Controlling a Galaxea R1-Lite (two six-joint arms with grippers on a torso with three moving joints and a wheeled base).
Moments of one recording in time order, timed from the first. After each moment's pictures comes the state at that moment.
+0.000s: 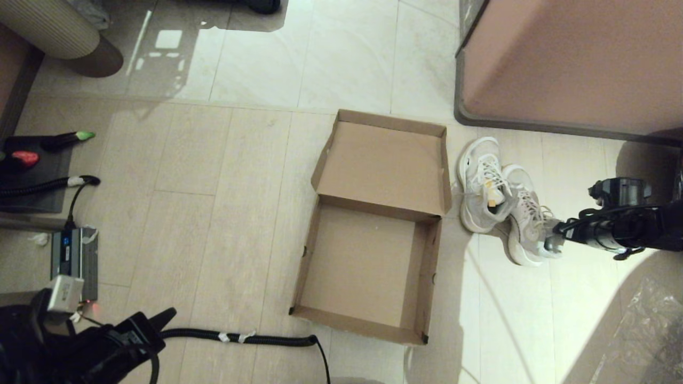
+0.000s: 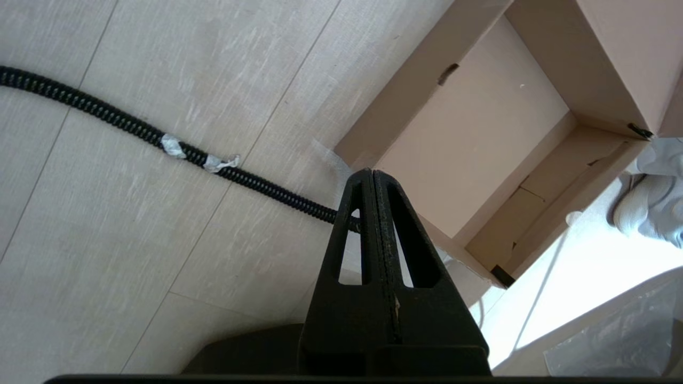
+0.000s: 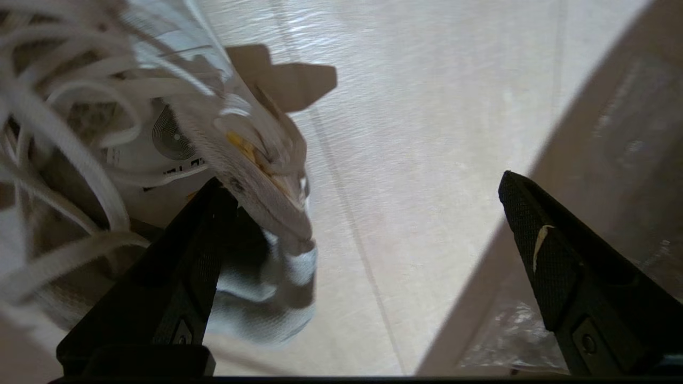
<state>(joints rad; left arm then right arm) -0.19 1.38 -0.02 -1.02 0.09 -0.53 -0.36 2.27 -1.41 -0.23 -0.13 0.16</state>
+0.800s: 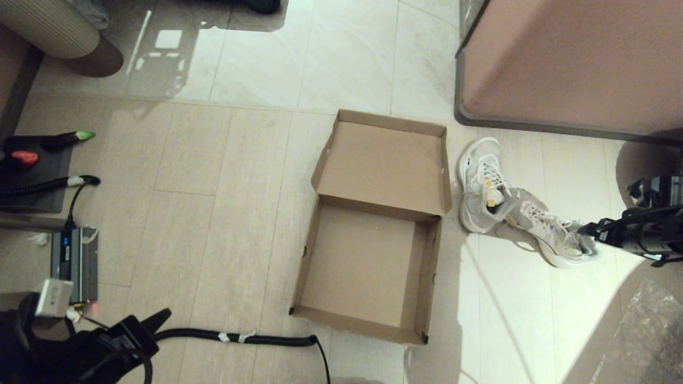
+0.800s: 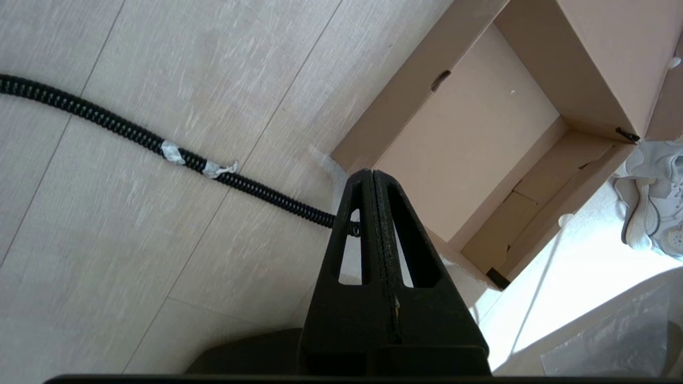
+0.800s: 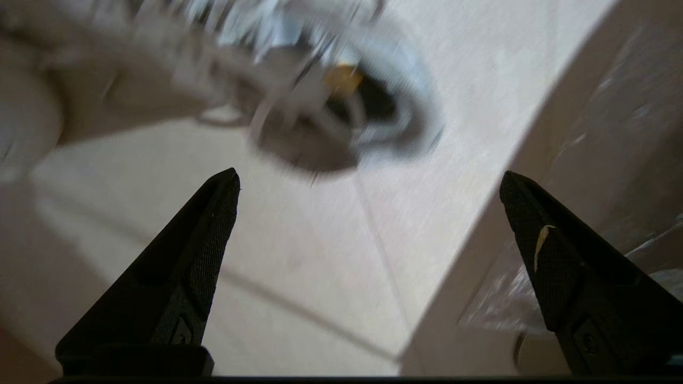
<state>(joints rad) -0.18 1.34 0.00 -1.02 0.09 -0.53 -0.45 2.09 -1.22 -0.24 0.05 0.15</state>
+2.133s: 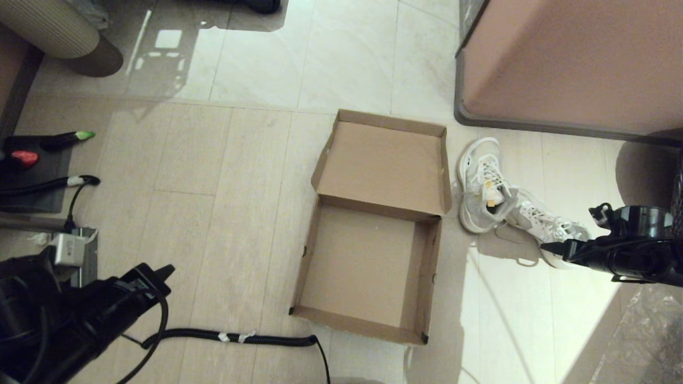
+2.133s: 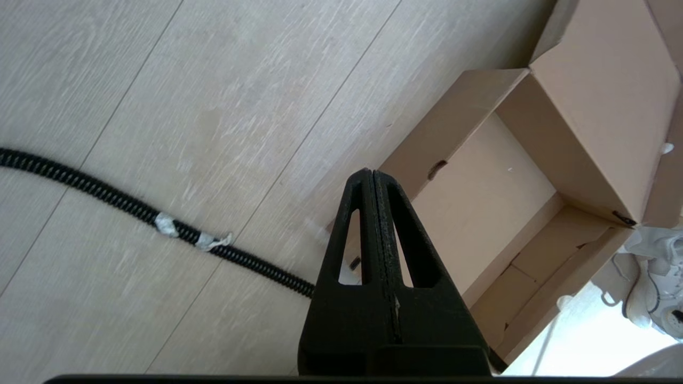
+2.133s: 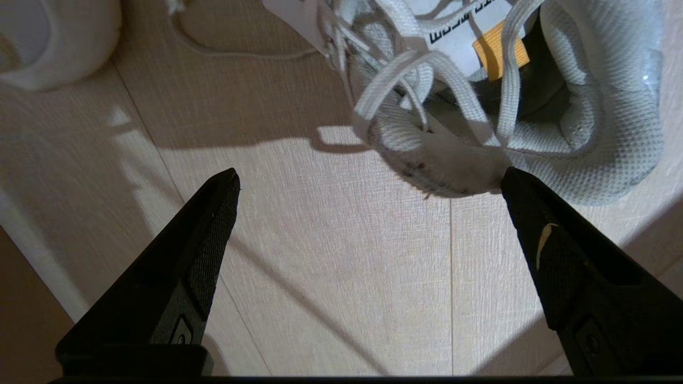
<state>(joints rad) -0.11 1.49 -0.19 -1.07 0.10 -0.53 -0.41 2.25 -1.12 -0.52 0.27 0.07</state>
